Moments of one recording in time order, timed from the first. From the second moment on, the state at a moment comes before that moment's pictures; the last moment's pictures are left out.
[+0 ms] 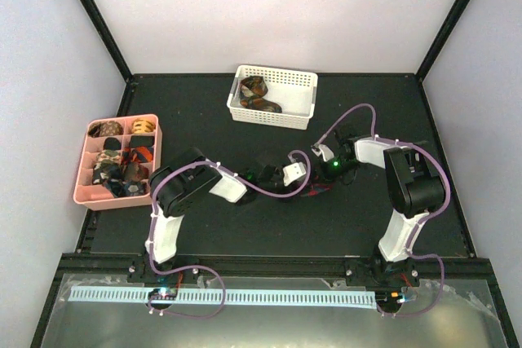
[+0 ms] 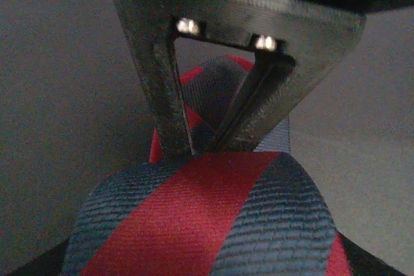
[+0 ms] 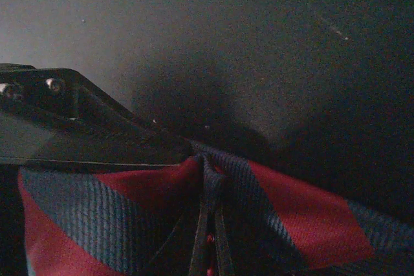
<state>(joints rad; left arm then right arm) -0.84 2.03 0.85 0.64 0.38 0.13 0.26 1.82 0.95 -0.56 -0.69 -0.01</state>
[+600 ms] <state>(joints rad) -0.84 1.99 0.85 0.54 0.34 0.21 0.19 1.77 0.99 -0.72 -0.69 -0.08</state>
